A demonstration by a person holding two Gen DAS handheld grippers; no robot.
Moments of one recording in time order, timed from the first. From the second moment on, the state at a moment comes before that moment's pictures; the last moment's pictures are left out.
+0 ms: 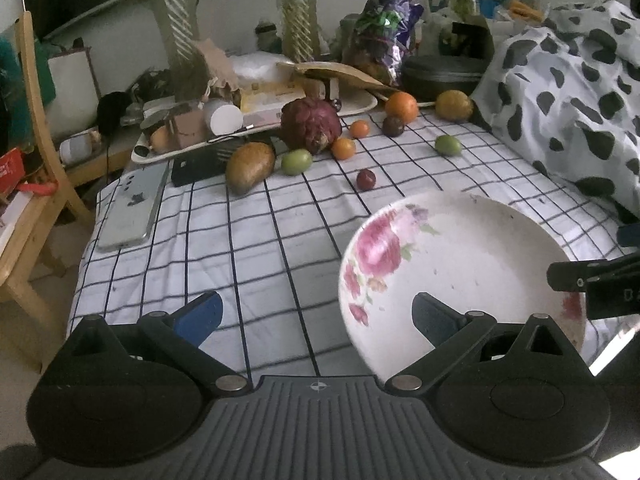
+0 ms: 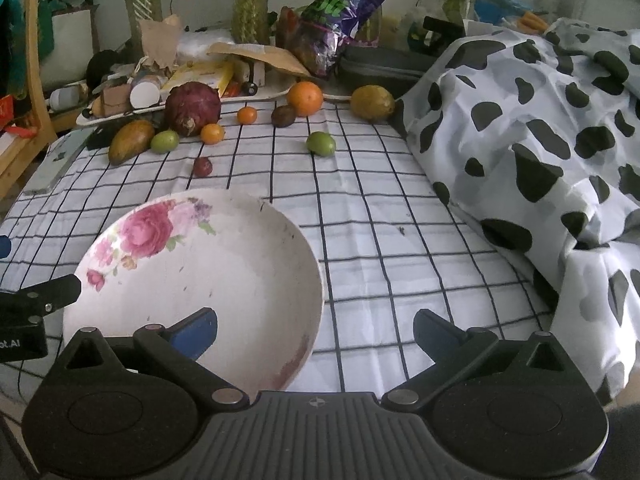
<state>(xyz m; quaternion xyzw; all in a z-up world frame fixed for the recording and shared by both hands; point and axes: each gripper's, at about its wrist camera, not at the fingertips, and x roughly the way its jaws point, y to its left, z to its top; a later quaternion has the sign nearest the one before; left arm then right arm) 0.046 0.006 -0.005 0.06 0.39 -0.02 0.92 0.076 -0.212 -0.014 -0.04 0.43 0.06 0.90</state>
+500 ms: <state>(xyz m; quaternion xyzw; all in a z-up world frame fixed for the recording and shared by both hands) 0.101 0.035 -0.009 0.04 0.38 -0.04 0.92 0.136 -0.215 -0.025 -0.04 0.42 0.08 0.90</state>
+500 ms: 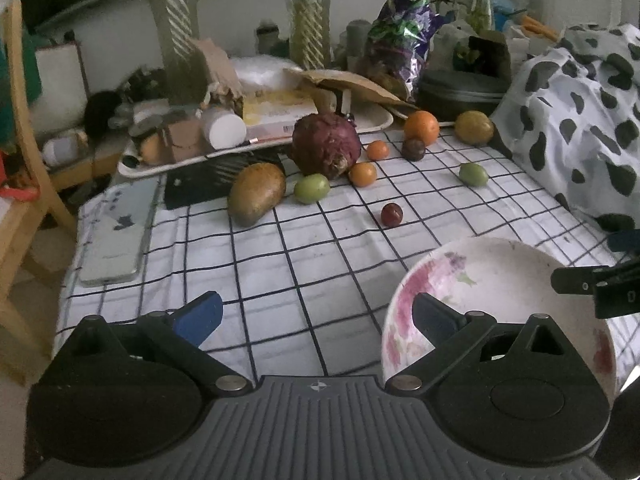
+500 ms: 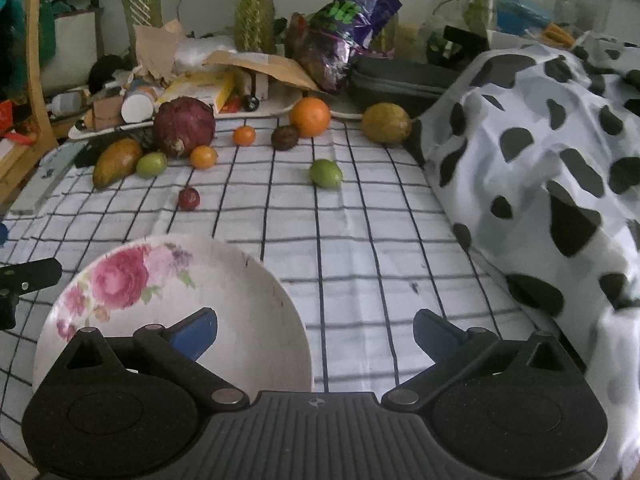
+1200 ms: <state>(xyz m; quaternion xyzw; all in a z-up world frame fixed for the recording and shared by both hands) 0.184 0.058 -0.023 0.05 0.36 -0.04 0.93 0.221 -0.213 -0.024 -0.05 0.40 0.11 0.91</state>
